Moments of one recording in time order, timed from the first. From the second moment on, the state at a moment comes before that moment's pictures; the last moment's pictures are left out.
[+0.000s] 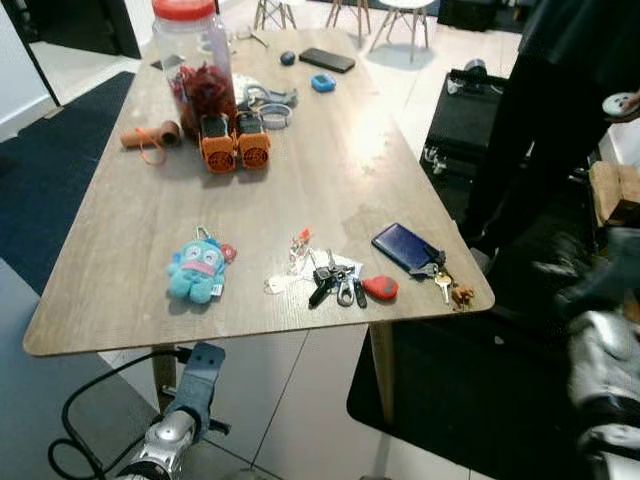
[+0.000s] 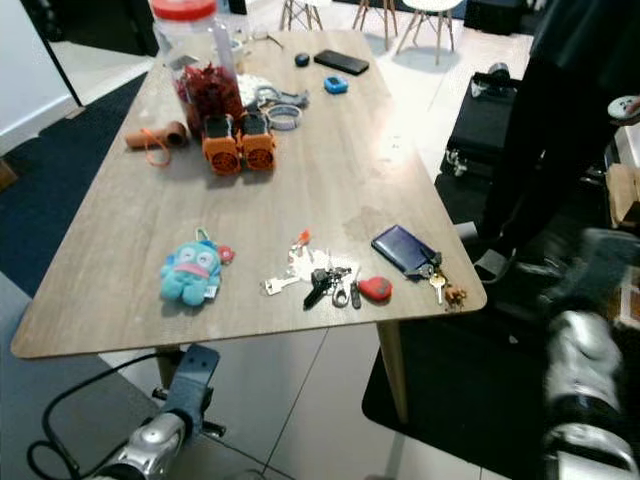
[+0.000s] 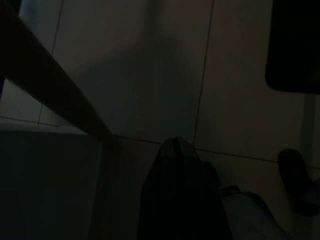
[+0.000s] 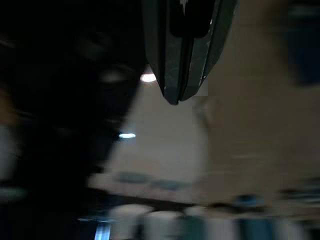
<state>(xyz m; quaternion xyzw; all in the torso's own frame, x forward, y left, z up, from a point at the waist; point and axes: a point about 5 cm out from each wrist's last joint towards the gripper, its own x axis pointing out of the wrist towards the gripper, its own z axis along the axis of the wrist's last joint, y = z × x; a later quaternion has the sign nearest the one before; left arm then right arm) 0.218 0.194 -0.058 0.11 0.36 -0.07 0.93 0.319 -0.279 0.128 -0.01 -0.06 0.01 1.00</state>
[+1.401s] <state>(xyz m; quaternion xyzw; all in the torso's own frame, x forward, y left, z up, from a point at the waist) 0.214 0.195 -0.061 0.11 0.36 -0.06 0.92 0.296 -0.144 0.110 -0.05 0.05 0.32 0.94</state>
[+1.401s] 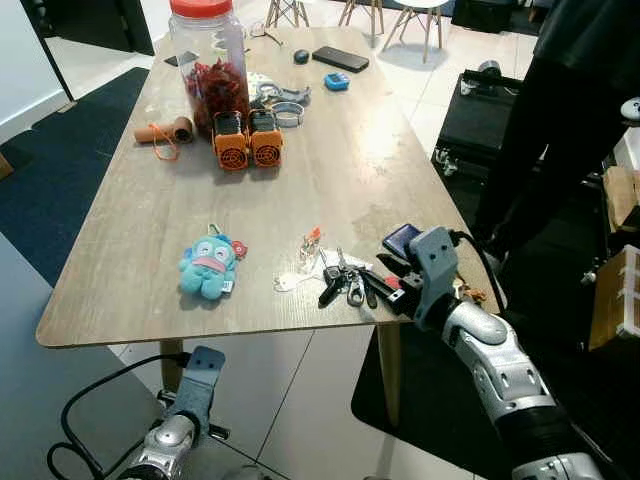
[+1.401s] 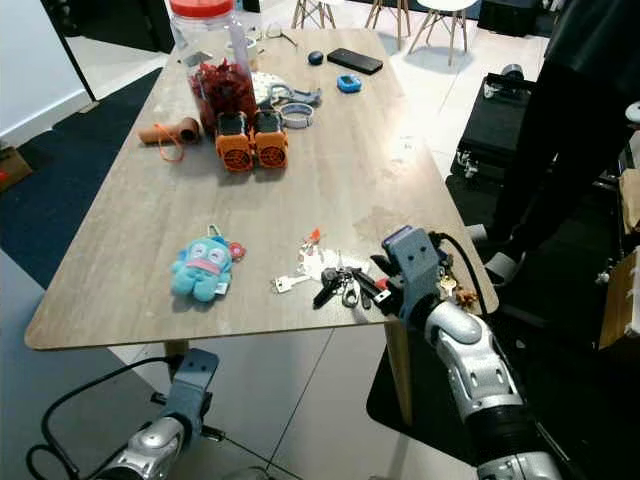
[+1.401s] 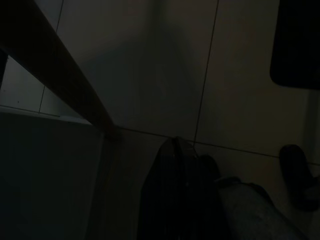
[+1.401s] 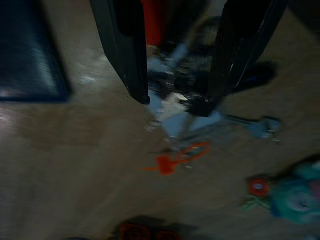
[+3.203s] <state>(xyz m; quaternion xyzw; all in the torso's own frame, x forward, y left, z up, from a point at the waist) 0.210 0.196 -0.063 0.11 0.37 -0.06 0.92 0.313 -0.118 0.097 -0.07 0.07 0.29 0.95</state>
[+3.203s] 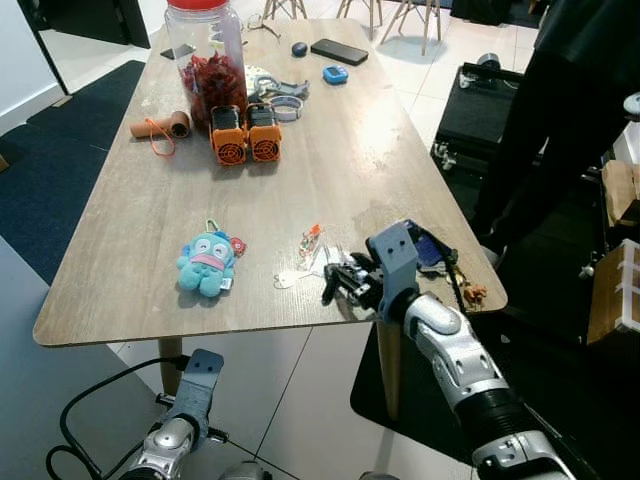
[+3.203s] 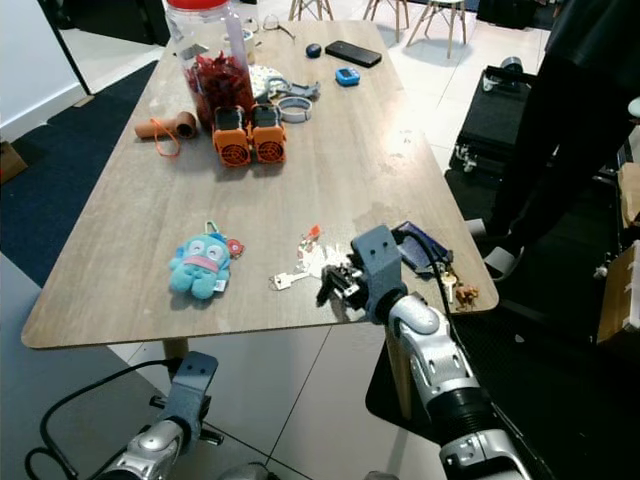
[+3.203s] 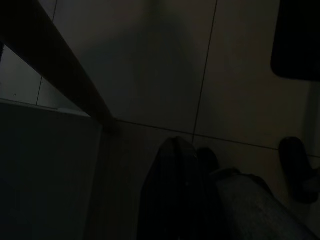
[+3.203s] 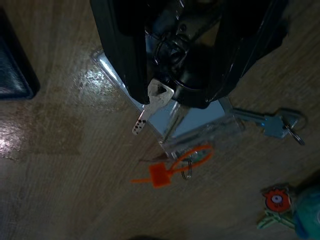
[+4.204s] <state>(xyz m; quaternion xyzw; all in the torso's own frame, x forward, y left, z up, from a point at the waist) 0.210 0.196 -0.063 0.11 0.37 -0.06 0.92 0.308 -0.123 0.094 -0.08 0.07 0.28 0.96</state>
